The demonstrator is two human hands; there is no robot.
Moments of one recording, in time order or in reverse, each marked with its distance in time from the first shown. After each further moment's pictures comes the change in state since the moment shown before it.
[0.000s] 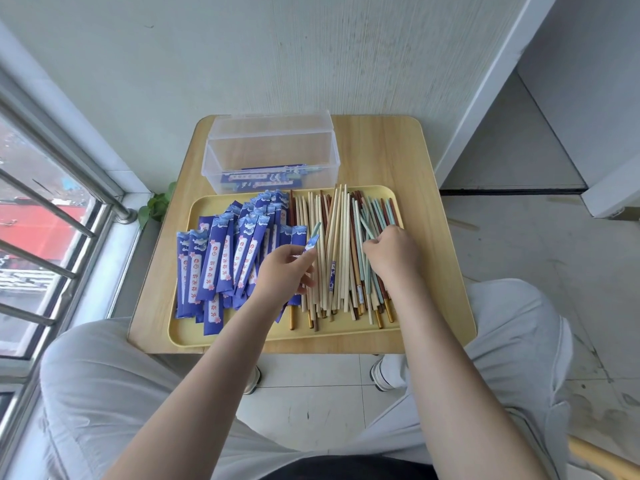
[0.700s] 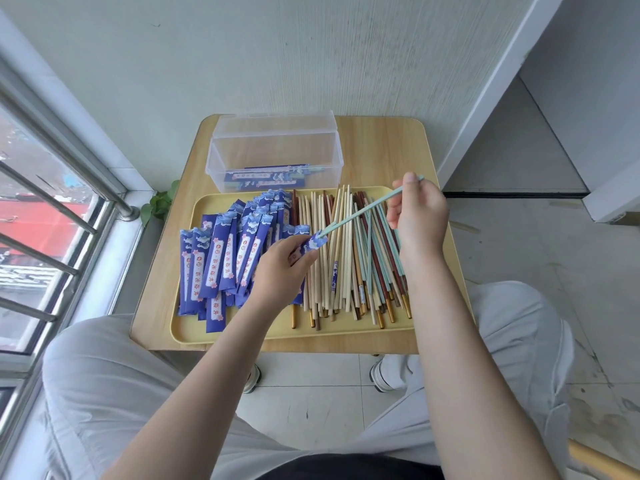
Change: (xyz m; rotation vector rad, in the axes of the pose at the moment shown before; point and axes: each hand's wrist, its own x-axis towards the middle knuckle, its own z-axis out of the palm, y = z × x) left_hand -0.004 -0.002 -0.006 0.364 0.135 0.378; right_hand -0.008 -0.027 -0.051 1.140 0.248 -0.069
